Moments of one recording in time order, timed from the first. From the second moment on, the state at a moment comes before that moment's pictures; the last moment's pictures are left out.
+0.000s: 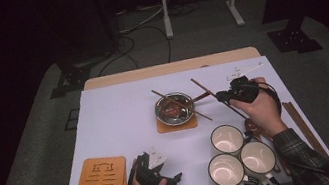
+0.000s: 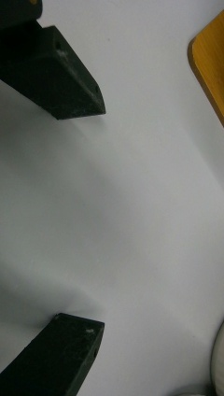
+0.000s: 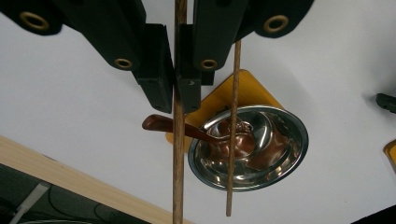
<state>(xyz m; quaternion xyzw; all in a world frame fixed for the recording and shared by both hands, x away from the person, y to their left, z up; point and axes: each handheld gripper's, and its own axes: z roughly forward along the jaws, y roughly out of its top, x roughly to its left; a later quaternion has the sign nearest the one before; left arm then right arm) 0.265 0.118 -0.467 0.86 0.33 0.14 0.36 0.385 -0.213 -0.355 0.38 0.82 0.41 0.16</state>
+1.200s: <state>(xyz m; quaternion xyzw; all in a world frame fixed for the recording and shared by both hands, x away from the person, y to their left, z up) 0.265 0.118 -0.466 0.86 0.33 0.14 0.36 0.402 -0.188 -0.341 0.37 0.83 0.40 0.15</state>
